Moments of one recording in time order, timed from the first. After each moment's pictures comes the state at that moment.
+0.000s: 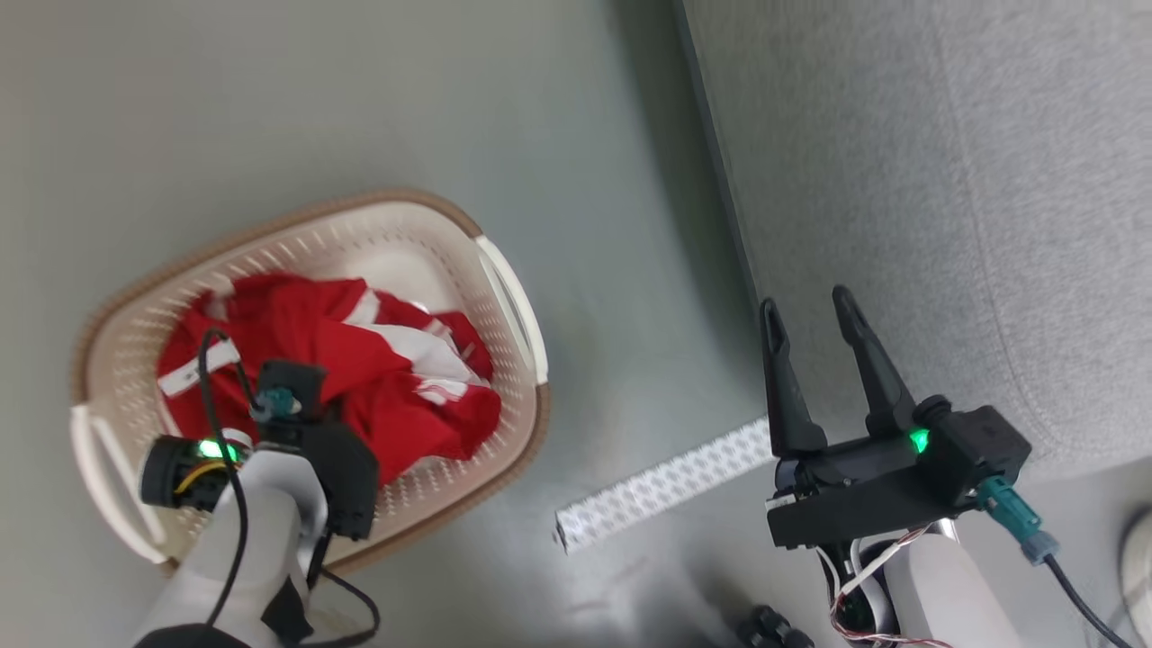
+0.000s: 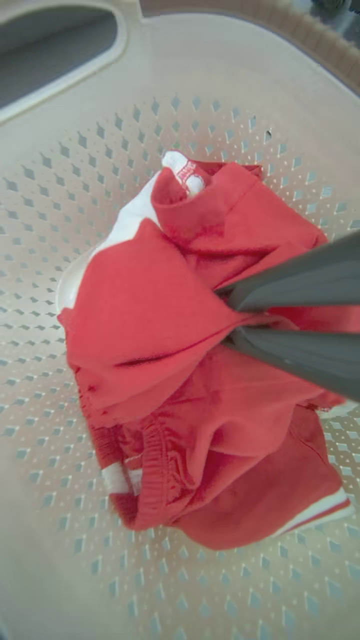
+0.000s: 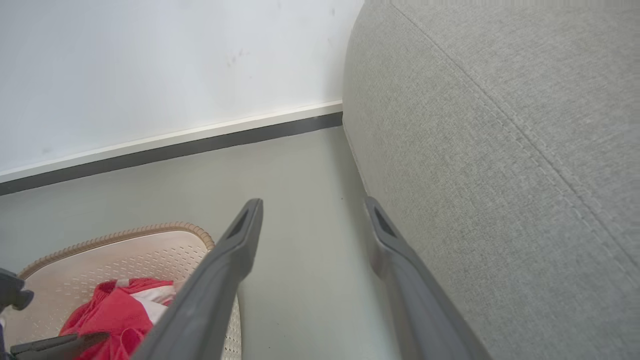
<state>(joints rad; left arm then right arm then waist) -0.91 0.07 -0.36 1.18 -0.15 0.04 -0.17 -0.30 -0.05 0.29 0.06 0.17 0.13 -0.26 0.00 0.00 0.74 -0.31</state>
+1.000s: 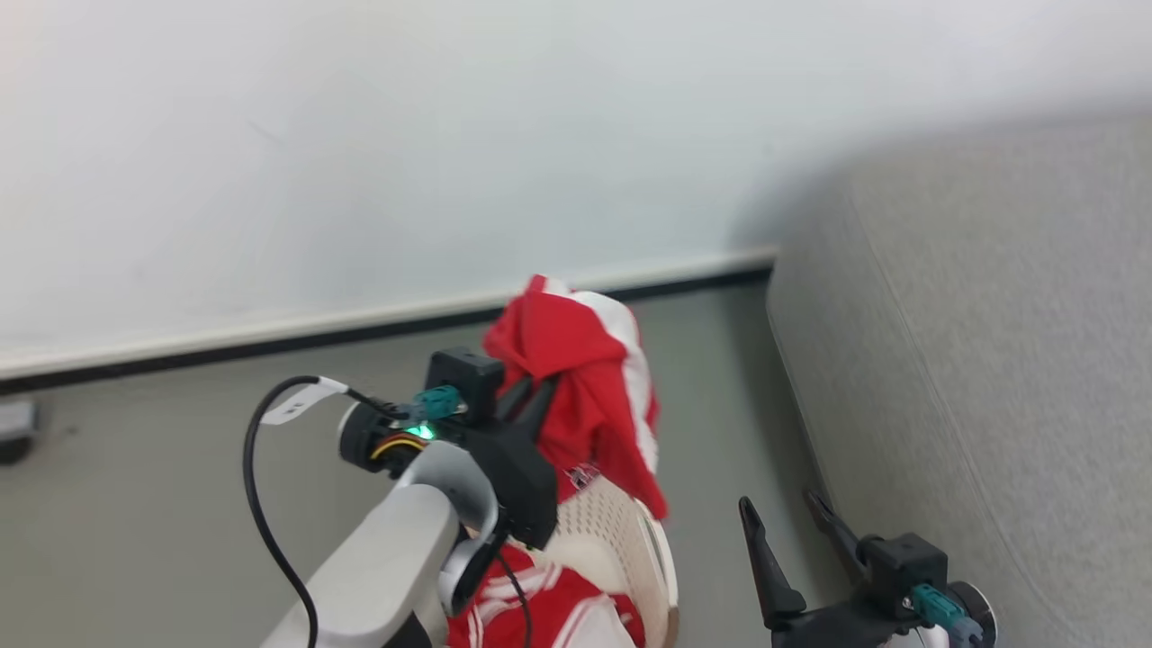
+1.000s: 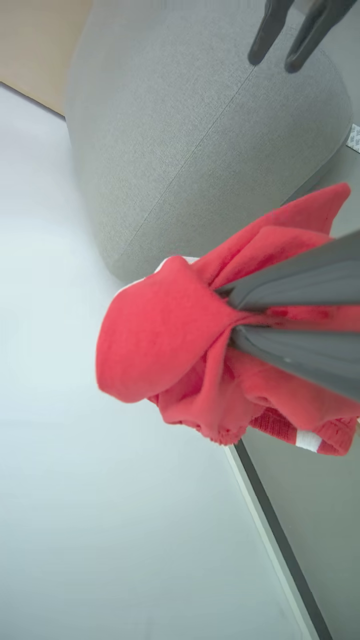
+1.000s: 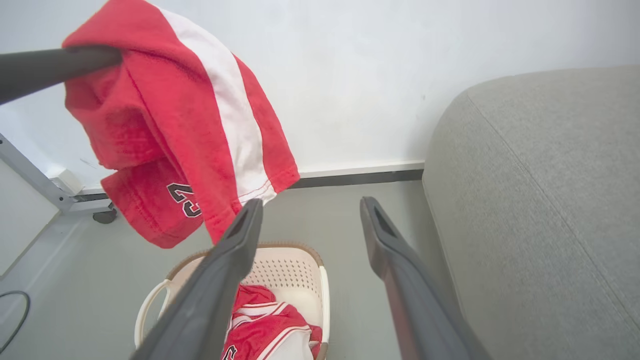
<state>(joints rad) -0.74 0.05 -0.67 0.56 -0.47 0.04 -0.04 -0.07 -0.05 0.29 0.18 0.10 0.13 -0.11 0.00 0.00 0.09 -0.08</state>
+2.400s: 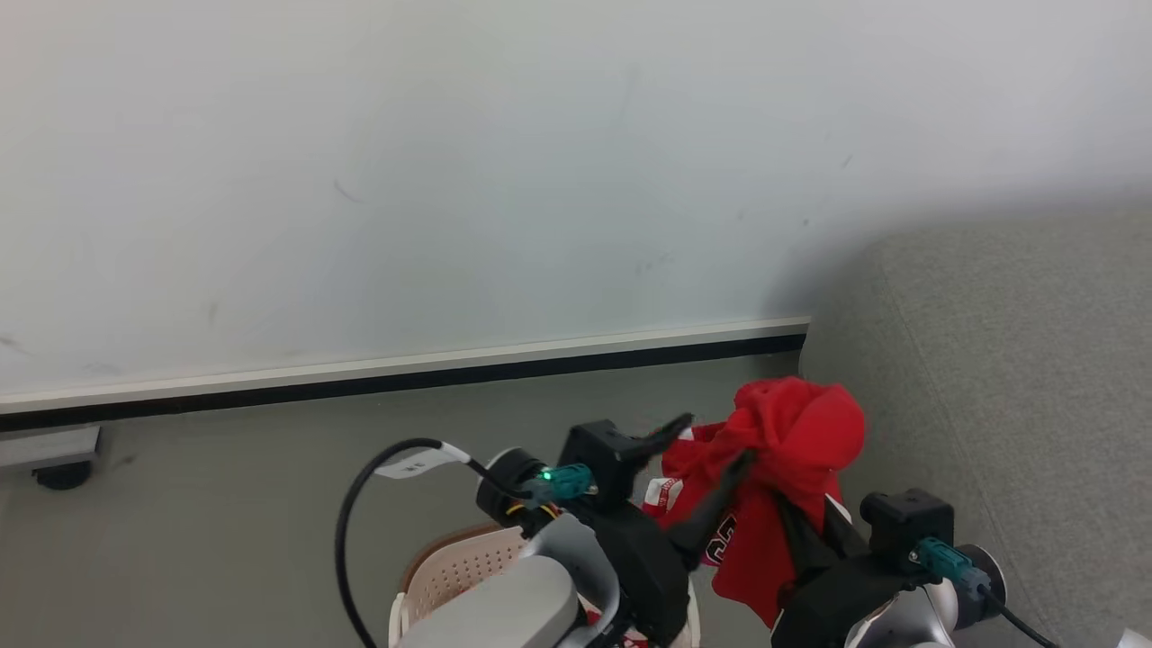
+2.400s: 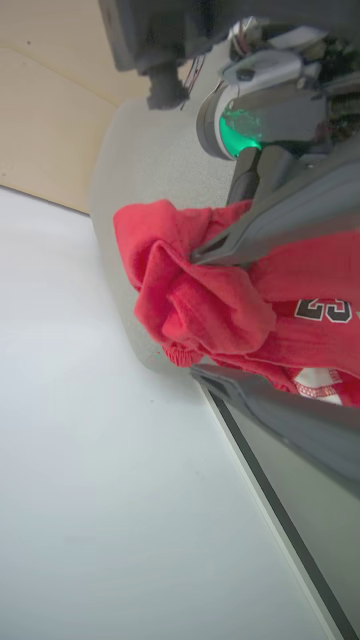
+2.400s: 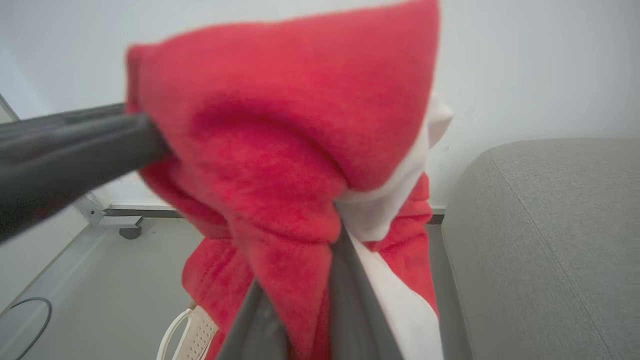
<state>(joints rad) -0.74 0.05 -1.07 0.30 -0.75 0.16 -0.08 -0.11 -0.05 0.27 0.10 0.10 0.13 0.03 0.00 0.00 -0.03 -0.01</state>
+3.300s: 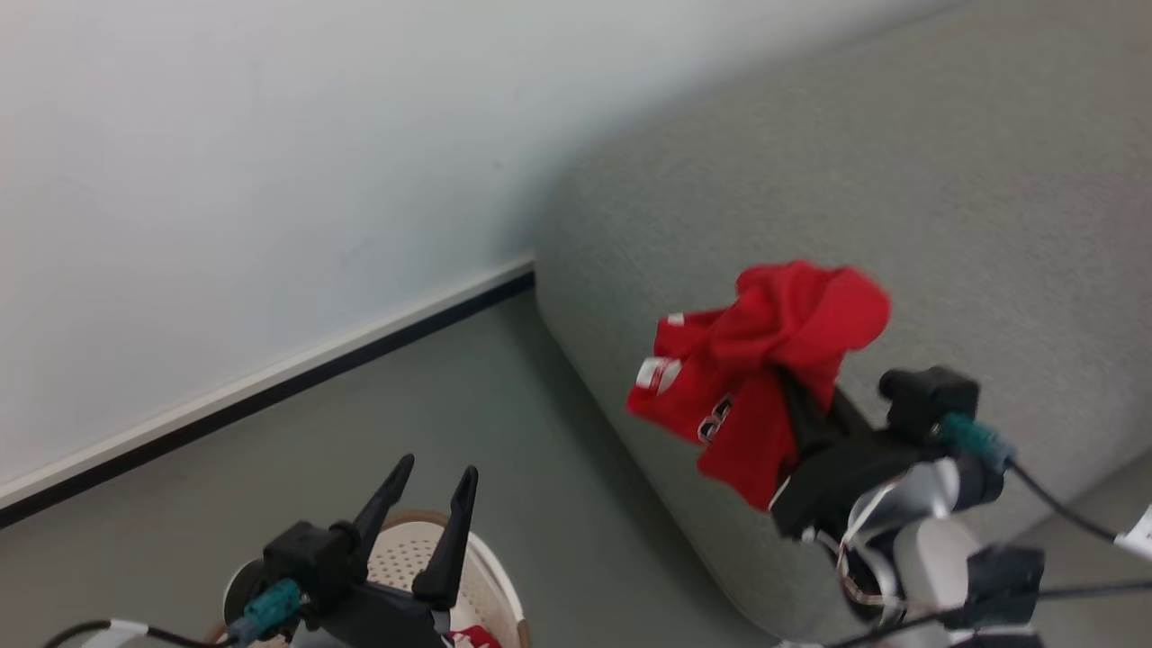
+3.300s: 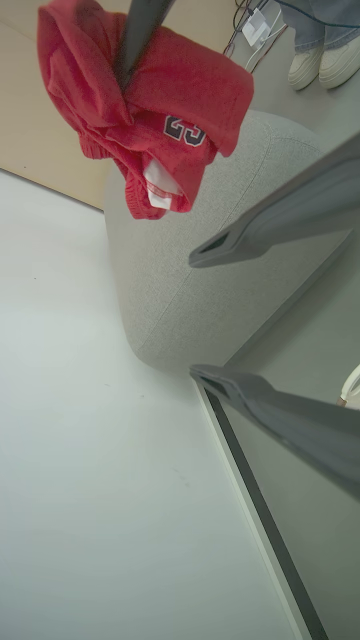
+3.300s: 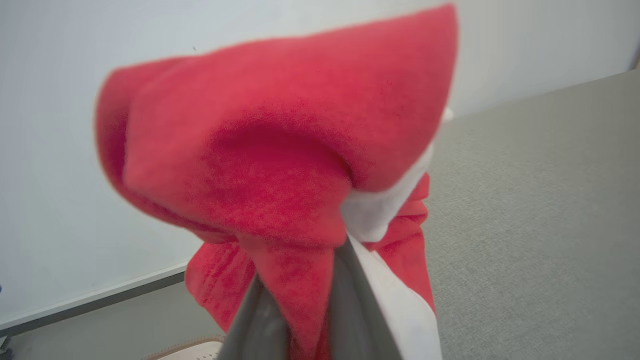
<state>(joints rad) -0.38 0.30 -0.65 0.15 -0.62 0.17 -0.26 -0.32 -0.05 0.25 0.18 0.17 0.13 0.04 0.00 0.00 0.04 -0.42</state>
